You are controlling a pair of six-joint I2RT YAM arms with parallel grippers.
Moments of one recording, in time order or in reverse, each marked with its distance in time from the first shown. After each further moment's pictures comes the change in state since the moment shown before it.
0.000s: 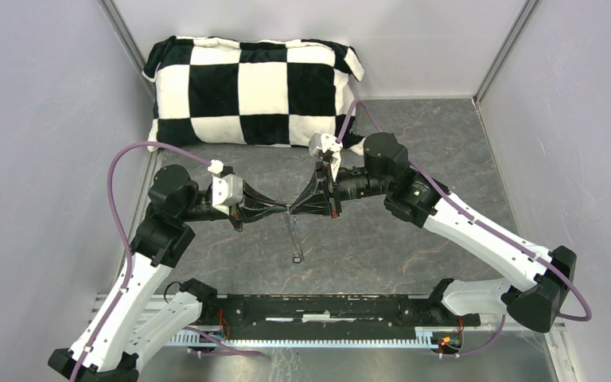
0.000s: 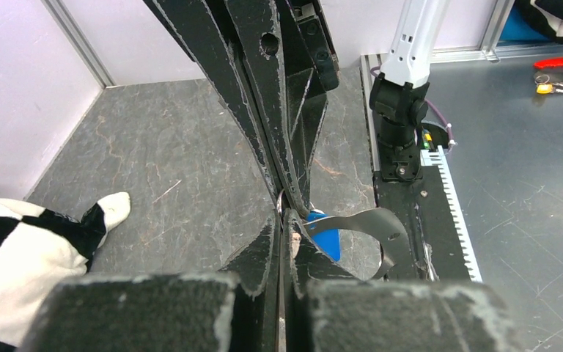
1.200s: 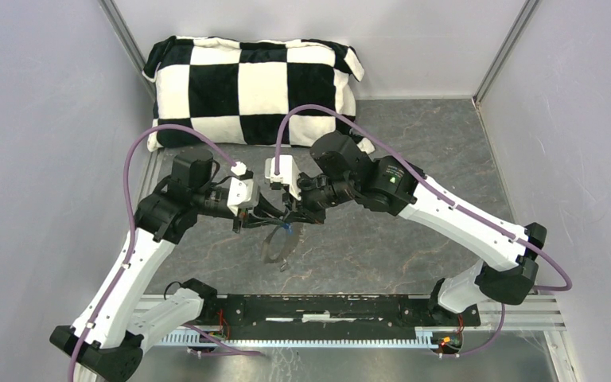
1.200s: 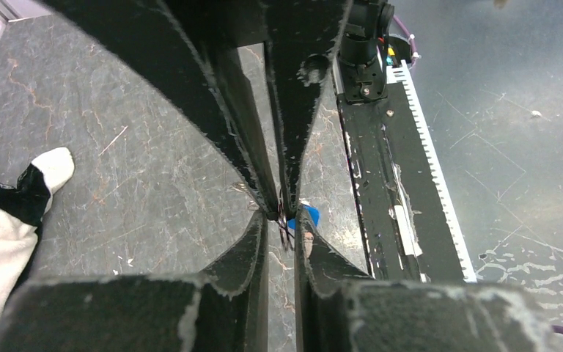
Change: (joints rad) left arm 0.000 0.179 0.203 -0.591 0.065 0.490; right arm 0.210 0.236 0.474 -0.695 0.369 -0.396
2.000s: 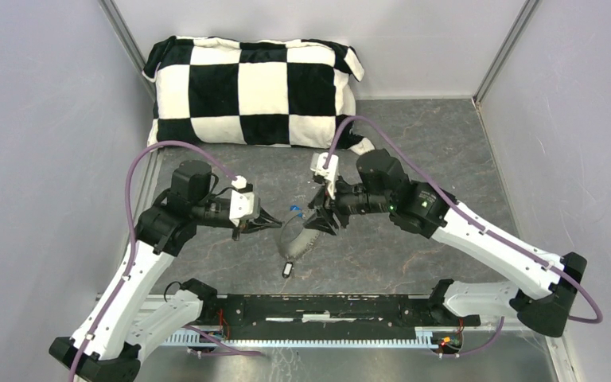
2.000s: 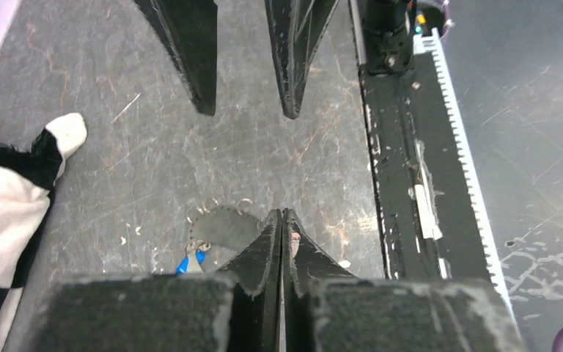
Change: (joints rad) left arm 0.001 -0.090 -0.114 0.054 -0.071 -0.002; right arm -0.108 -0.270 -0.400 0.322 0.001 0.174
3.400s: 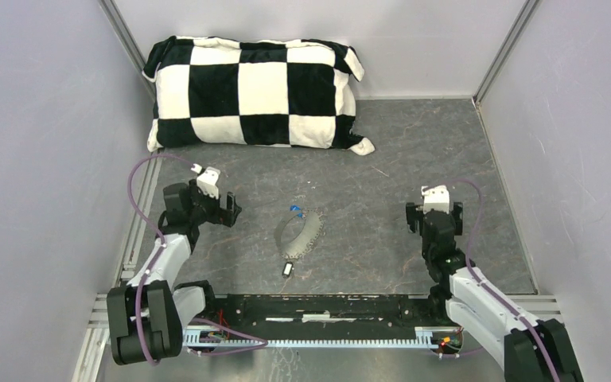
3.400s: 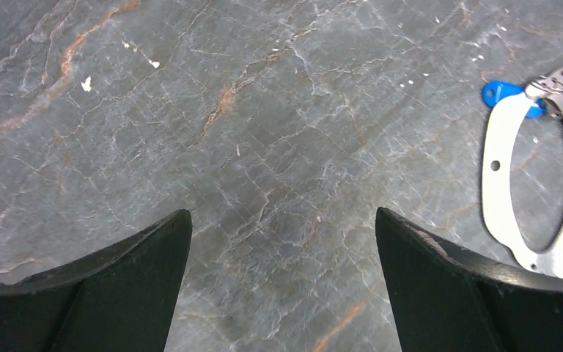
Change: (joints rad) left arm 0.583 0.232 -0.563 0.717 -0.529 -0.375; right arm -0.640 -0.447 -1.111 0.687 0.933 0.040
